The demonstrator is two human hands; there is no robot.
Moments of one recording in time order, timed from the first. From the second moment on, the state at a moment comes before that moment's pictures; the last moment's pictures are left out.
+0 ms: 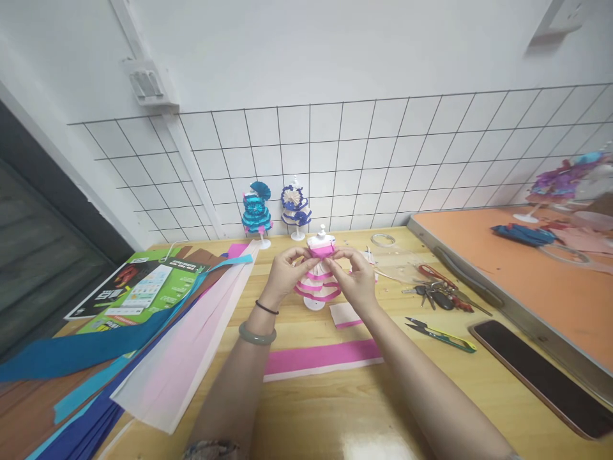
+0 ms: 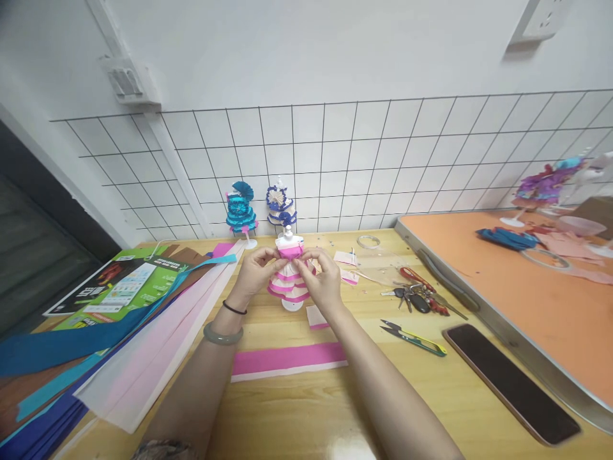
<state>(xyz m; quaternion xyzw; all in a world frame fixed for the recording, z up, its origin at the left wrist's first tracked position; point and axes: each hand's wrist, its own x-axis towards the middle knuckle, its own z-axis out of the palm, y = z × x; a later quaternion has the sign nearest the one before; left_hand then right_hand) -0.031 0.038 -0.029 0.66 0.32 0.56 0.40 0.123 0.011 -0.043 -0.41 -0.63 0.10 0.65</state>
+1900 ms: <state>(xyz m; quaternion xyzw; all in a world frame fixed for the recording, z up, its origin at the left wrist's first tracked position) -0.031 0.030 -0.019 0.76 0.34 0.54 0.14 0.135 0.018 -0.041 -0.45 -0.69 0.15 0.56</state>
